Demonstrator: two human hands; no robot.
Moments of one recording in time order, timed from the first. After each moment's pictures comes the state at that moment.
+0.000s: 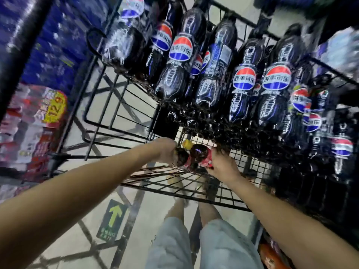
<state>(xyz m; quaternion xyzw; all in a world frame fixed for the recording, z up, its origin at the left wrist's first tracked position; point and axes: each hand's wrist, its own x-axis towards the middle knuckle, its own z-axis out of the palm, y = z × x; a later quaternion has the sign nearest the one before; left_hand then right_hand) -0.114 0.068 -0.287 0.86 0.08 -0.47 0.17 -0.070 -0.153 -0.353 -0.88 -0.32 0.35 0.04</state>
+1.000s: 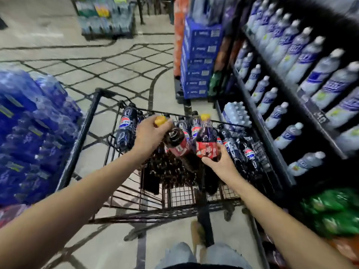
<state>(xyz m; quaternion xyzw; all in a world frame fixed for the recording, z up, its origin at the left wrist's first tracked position) -0.087 0.039 0.001 0.84 0.08 0.09 0.53 -0.099 -0.192 -0.089 -0.81 0.05 0.14 0.57</state>
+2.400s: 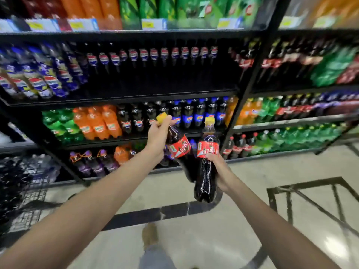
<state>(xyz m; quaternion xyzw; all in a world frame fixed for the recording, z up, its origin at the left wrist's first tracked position) -0.757 -0.263 0.016 0.55 -0.32 -0.53 0.56 -0.944 -0.226 -0.070 -0.30 0.45 -0.47 0.70</state>
